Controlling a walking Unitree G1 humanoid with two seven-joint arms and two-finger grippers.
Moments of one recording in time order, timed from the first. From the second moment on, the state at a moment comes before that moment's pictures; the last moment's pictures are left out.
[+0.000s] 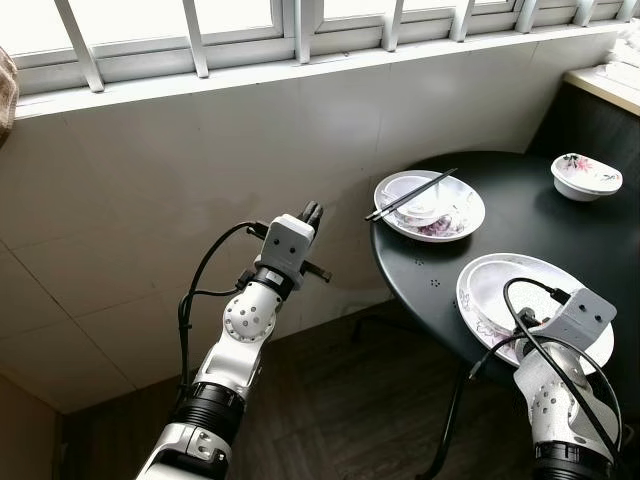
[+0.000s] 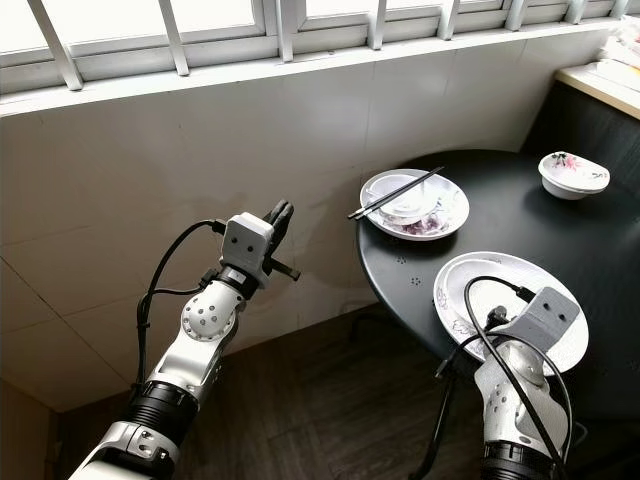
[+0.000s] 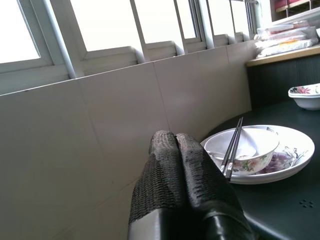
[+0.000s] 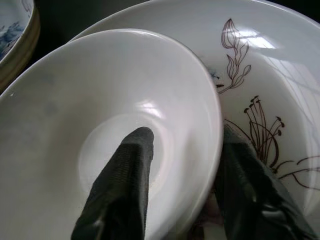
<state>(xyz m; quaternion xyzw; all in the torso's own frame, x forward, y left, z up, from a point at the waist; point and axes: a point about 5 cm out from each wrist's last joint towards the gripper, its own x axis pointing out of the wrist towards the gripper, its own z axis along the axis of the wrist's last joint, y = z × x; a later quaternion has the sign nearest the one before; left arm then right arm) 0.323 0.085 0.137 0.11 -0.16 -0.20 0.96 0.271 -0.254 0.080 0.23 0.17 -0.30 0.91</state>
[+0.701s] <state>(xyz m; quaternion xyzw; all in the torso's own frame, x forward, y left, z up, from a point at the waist) 0.323 0.085 0.135 0.11 -0.16 -0.20 0.96 0.278 -0.253 0.105 0.29 0.08 -0.32 0.90</state>
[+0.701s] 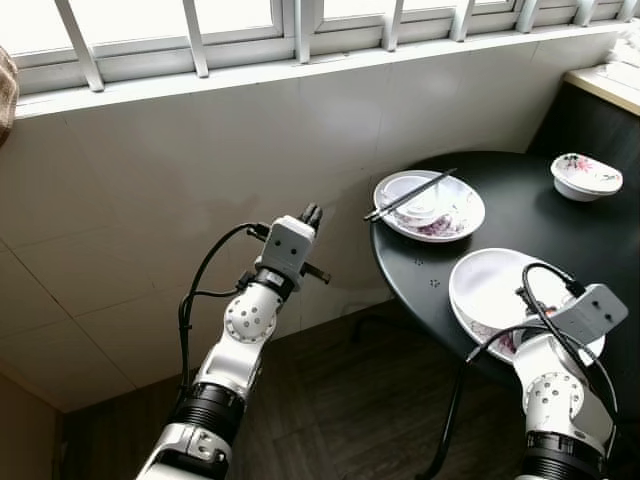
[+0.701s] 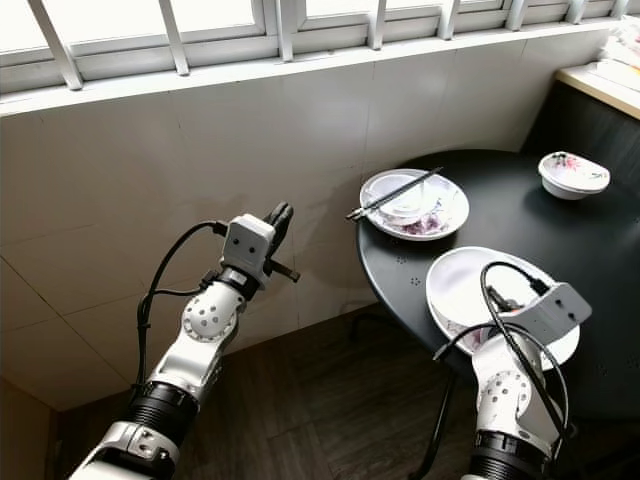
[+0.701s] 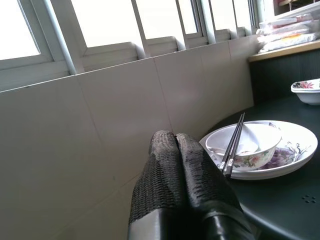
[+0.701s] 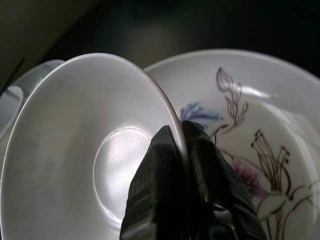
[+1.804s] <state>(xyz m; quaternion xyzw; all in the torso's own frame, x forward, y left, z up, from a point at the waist) 0.327 0.092 0.134 0.11 -0.15 -0.17 0.97 0.277 -0.135 0.173 -0.26 -0.19 0.06 0.94</state>
